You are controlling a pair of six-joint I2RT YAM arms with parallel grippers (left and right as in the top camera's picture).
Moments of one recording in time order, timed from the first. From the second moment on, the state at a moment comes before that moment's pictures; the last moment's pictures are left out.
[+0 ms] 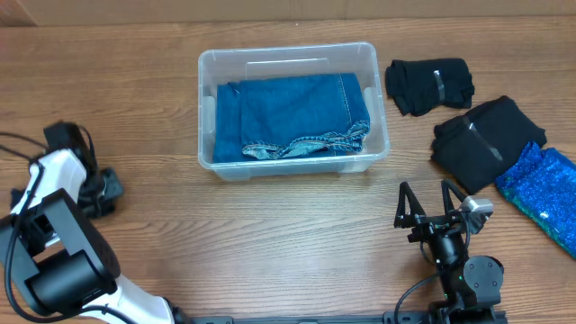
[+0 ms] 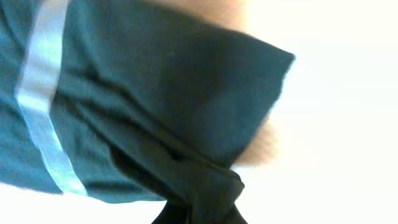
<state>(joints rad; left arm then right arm) 0.50 1.85 1.13 -0.75 -0.22 -0.01 0.09 0.01 0.02 -0.03 -0.10 0.36</state>
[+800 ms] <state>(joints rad) -0.01 1.87 2.22 -1.22 0.03 0.30 0.09 0.01 0.02 -0.03 -0.10 0.36</state>
